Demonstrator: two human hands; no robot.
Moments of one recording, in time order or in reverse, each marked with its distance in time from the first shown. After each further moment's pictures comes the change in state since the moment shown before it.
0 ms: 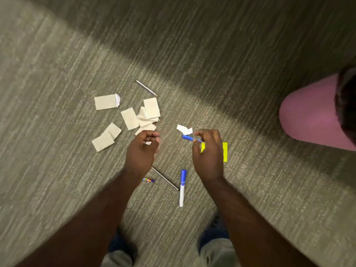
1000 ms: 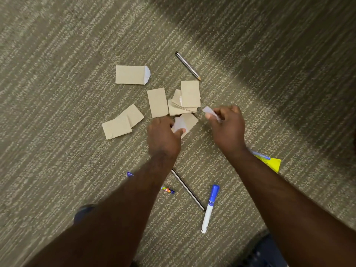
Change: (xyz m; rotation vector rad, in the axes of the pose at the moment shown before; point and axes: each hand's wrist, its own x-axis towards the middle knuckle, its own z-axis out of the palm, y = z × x) left_hand 0.111 -0.121 0.004 0.587 0.300 -0.003; right_hand 0.077 0.042 0.138 -0.068 -0.187 -0.069
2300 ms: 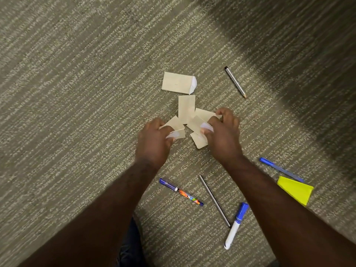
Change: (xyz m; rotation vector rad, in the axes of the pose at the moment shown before) left_hand 0.028 -0.094 -0.091 0.103 -0.042 0.224; right_hand -0.001 -0.071 0.079 -0.444 -0.283 -0.155
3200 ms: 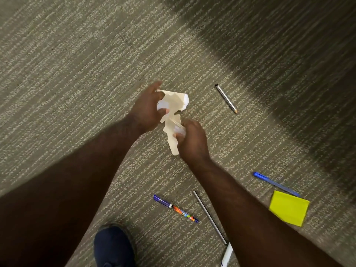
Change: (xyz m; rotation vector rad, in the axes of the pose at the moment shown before) left_hand 0.117 0.005 -0.046 -0.086 -0.064 0.143; right_hand 0.026 -0.058 0.012 0.355 0.024 0.056
